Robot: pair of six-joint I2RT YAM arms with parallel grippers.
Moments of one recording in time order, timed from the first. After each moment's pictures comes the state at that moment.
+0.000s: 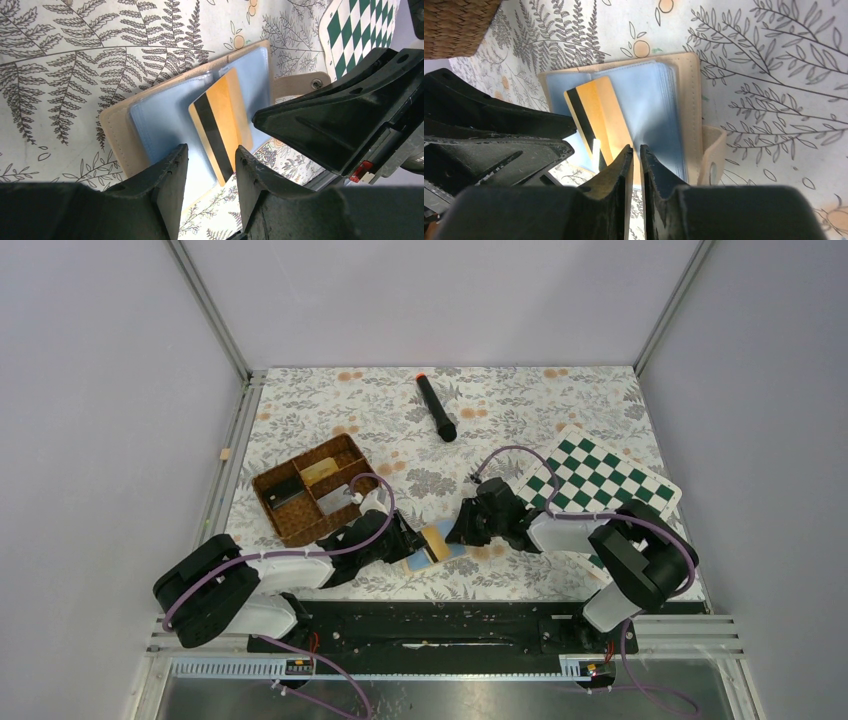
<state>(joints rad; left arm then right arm) -0.85 1.31 0.34 0.31 -0.08 -1.13 0.71 1.56 0.58 0.17 -0.26 0.81</state>
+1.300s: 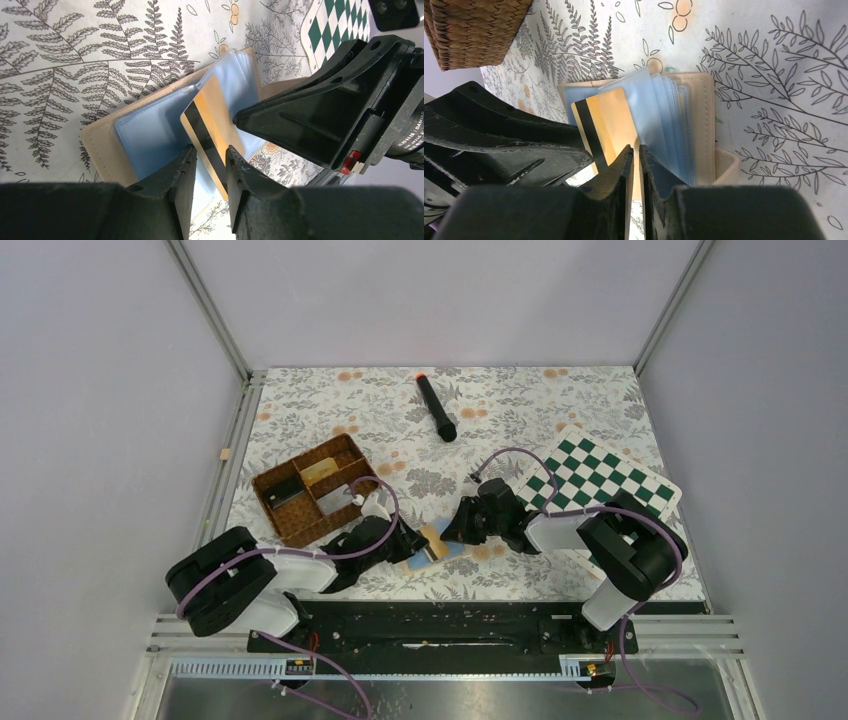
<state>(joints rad) -0.87 1.38 0.28 0.54 -0.11 -1.11 0.70 1.63 0.56 0.34 -0.30 0.87</state>
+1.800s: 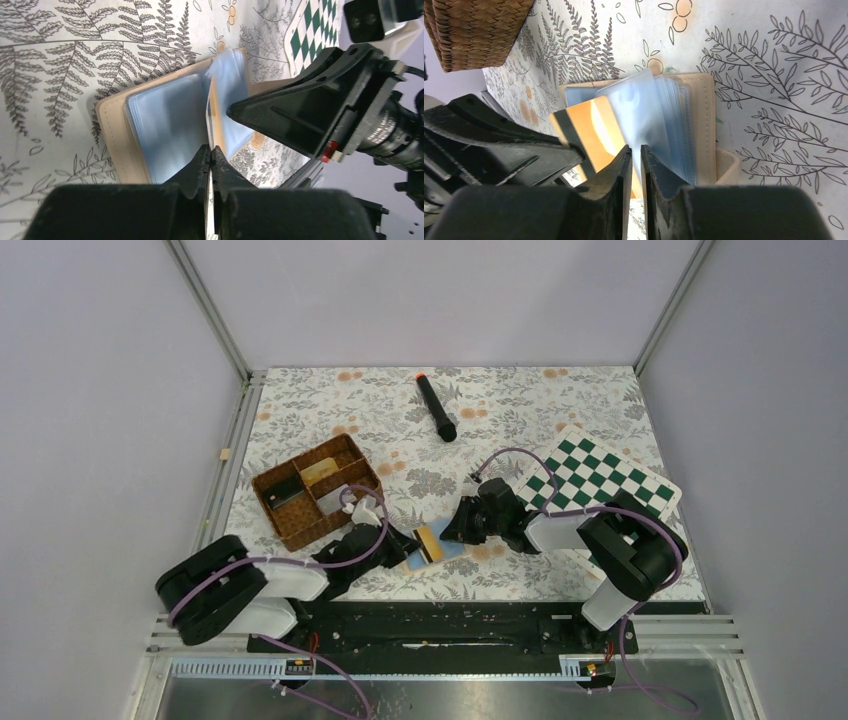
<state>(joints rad) -0.88 1.37 0.19 0.67 -0.11 -1.21 0.69 1.64 0.56 0.35 -0.31 0.88</state>
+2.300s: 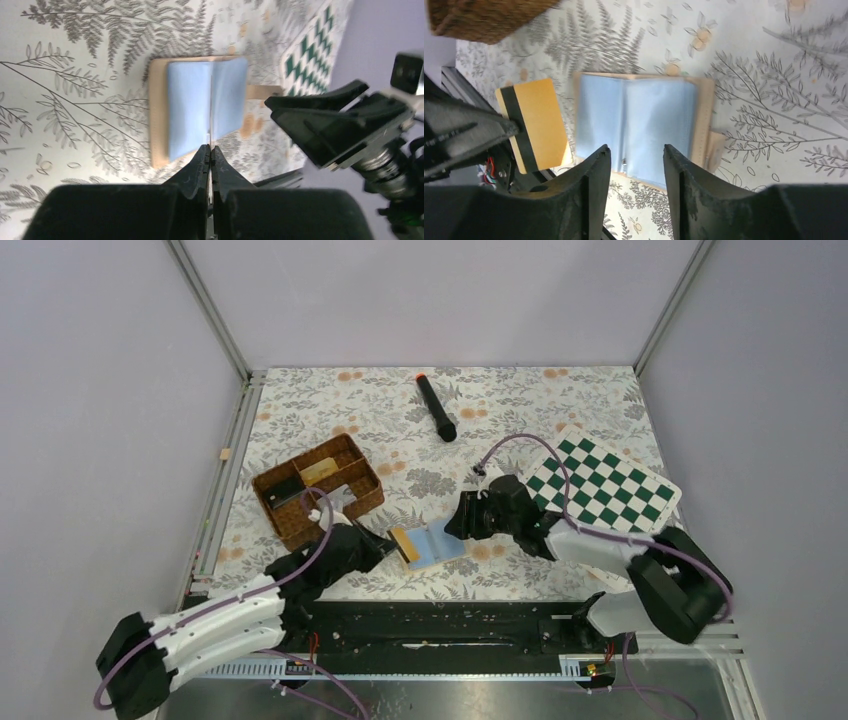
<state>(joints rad) -0.88 0.78 0.25 -0.10 -0.21 -1.37 0.70 1.45 0.58 0.16 -0.26 0.67</state>
